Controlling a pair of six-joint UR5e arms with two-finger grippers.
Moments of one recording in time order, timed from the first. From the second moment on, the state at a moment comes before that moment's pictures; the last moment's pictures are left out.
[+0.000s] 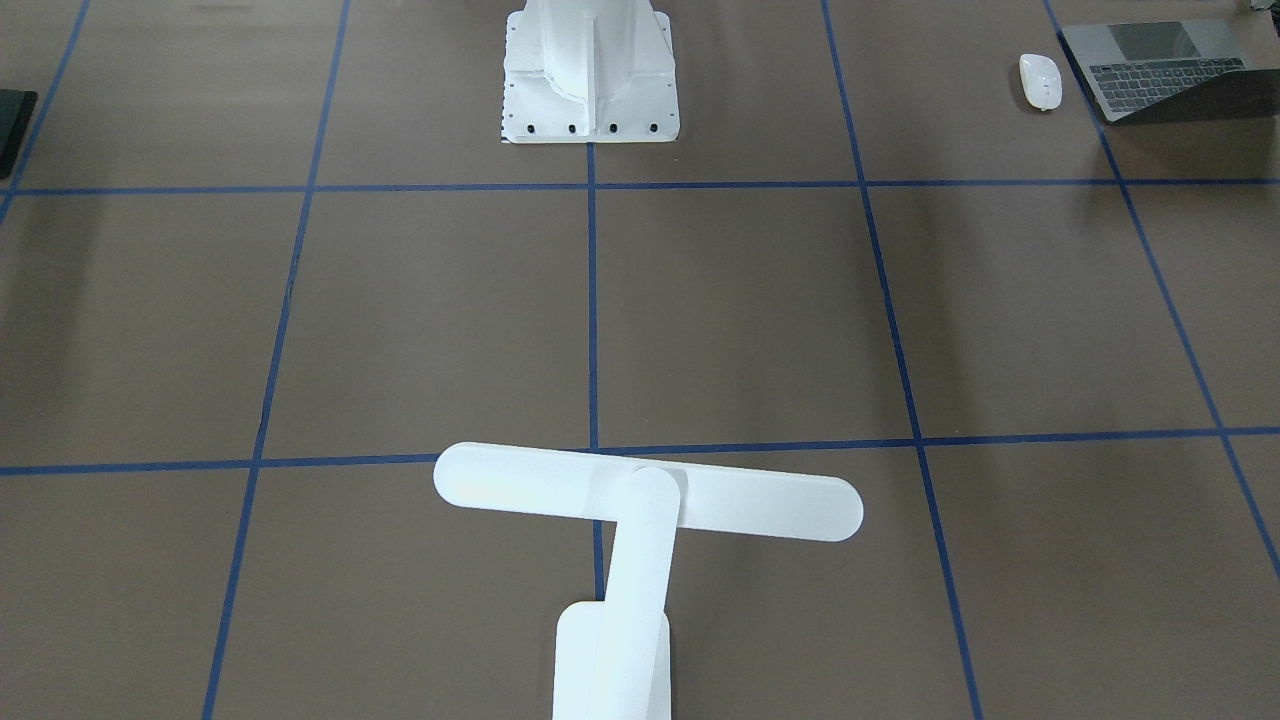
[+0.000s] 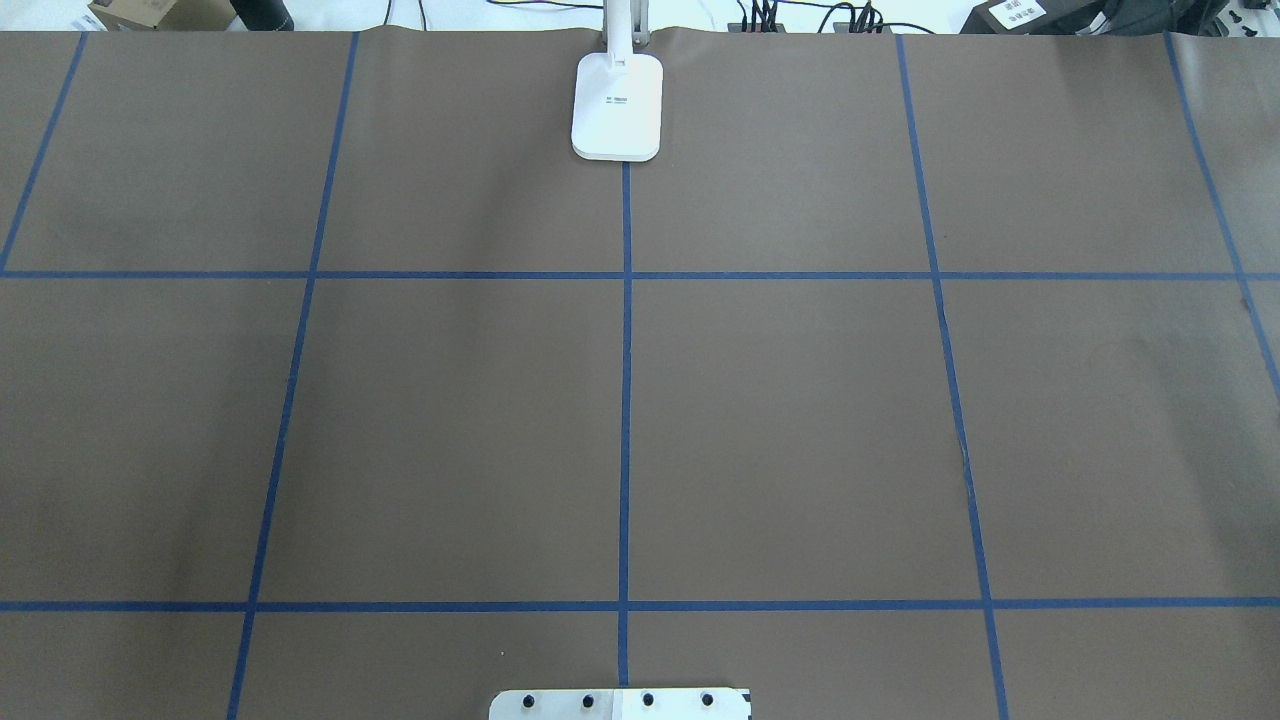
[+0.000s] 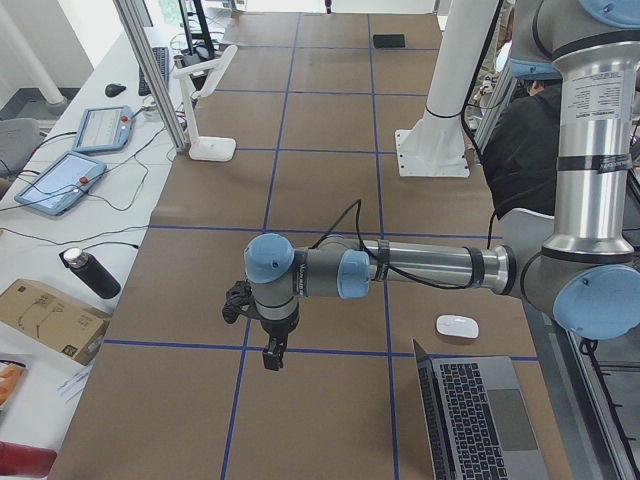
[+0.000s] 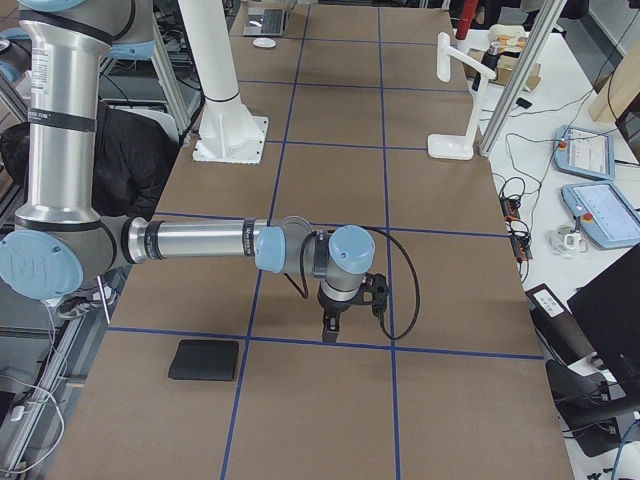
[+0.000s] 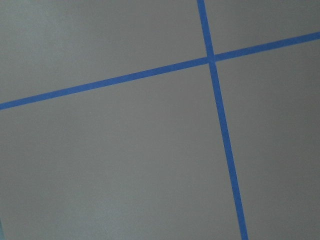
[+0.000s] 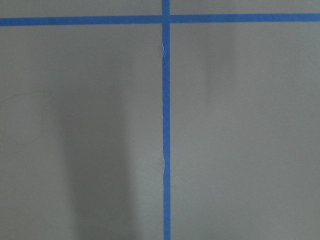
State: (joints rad) left arm -1.58 -1.53 -1.67 -1.53 -2.25 0.19; right arm 1.52 -1.69 1.76 -1.73 2.34 -0.02
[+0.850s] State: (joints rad) left arm -1.68 -1.52 -1.68 -1.45 -2.25 0.16; right arm 1.52 -1.65 1.76 -1.73 2.34 -0.02
